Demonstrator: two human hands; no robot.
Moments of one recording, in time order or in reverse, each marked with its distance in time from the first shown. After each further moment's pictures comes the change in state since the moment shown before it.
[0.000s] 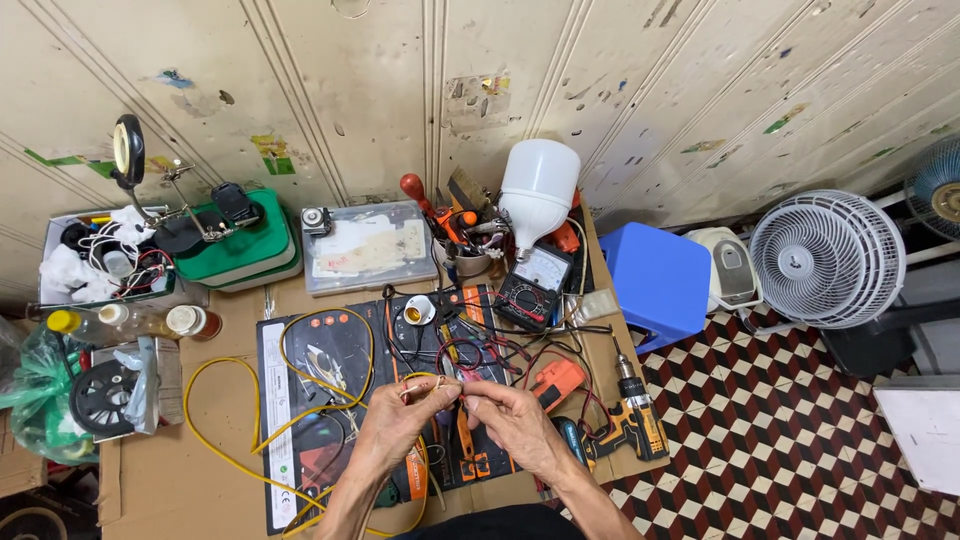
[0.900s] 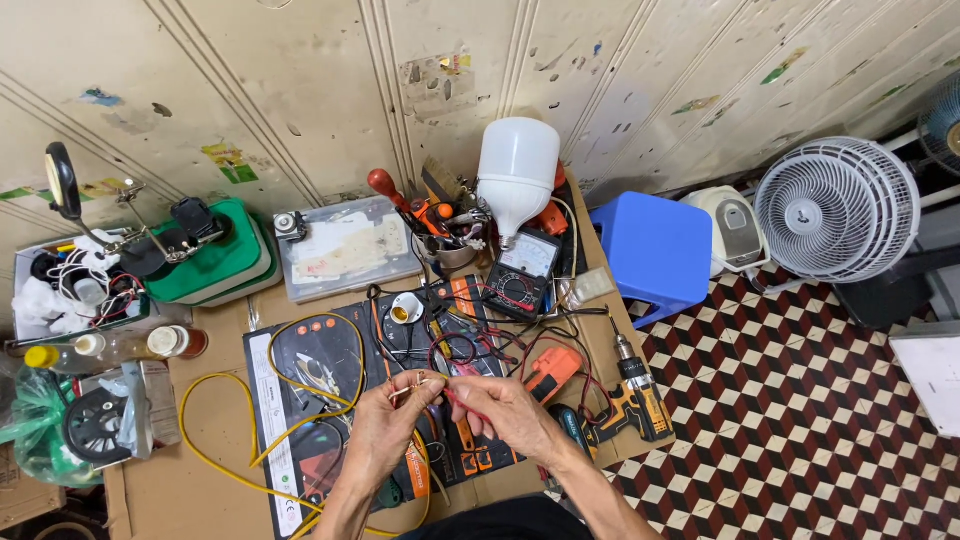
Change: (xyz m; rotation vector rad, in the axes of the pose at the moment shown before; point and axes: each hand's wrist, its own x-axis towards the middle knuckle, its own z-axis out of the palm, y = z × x) left_hand 0.016 -0.009 0.008 0.025 0.063 -0.020; right_hand 0.019 0.000 -0.020 -0.073 -0.058 -0.025
